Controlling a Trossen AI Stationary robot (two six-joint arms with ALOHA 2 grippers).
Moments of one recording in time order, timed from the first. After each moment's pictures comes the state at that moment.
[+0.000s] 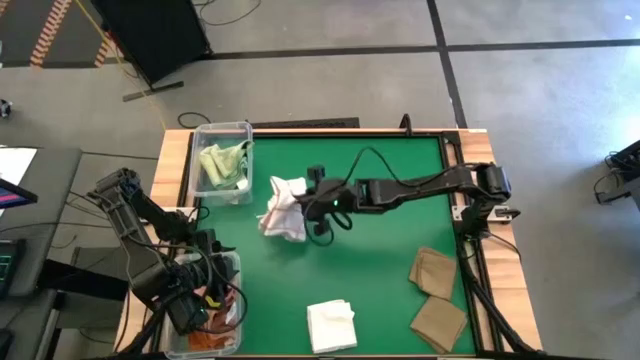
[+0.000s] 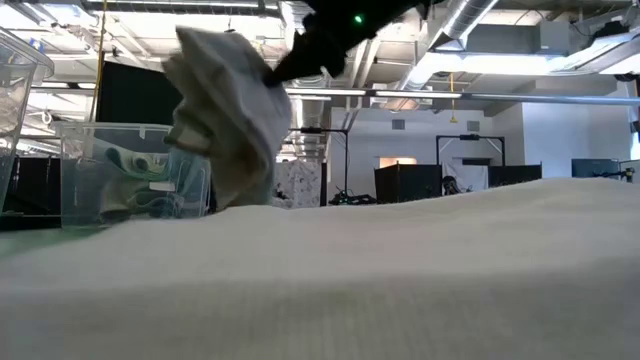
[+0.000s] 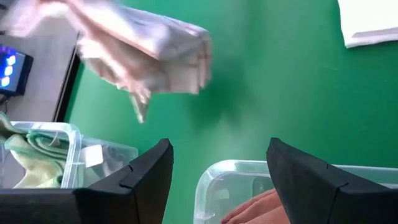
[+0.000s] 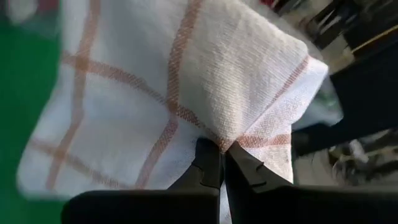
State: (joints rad) left arm -0.94 1.48 1.47 -1.52 -0.73 -1.00; right arm 0.01 1.80 1.40 -0.07 0.27 -0.54
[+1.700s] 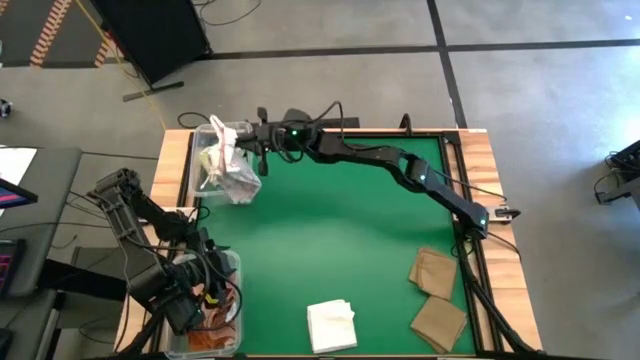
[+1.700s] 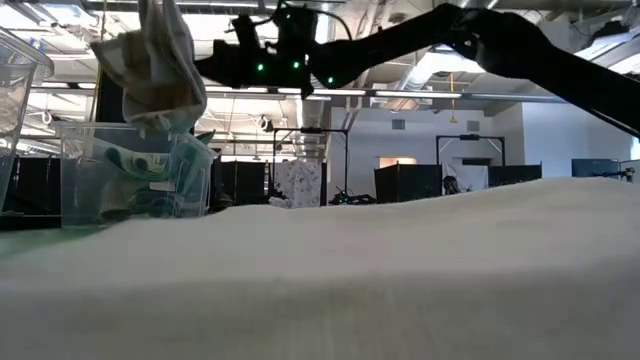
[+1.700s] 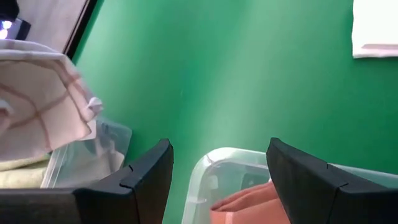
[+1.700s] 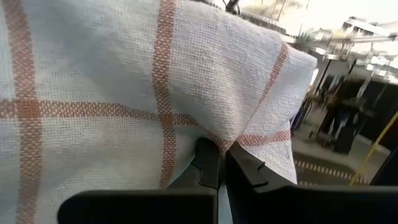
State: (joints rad) left arm -0.96 1.48 1.47 -1.57 -0.71 -1.19; right arm -0.32 2.50 2.30 0.32 -0.37 -0.25
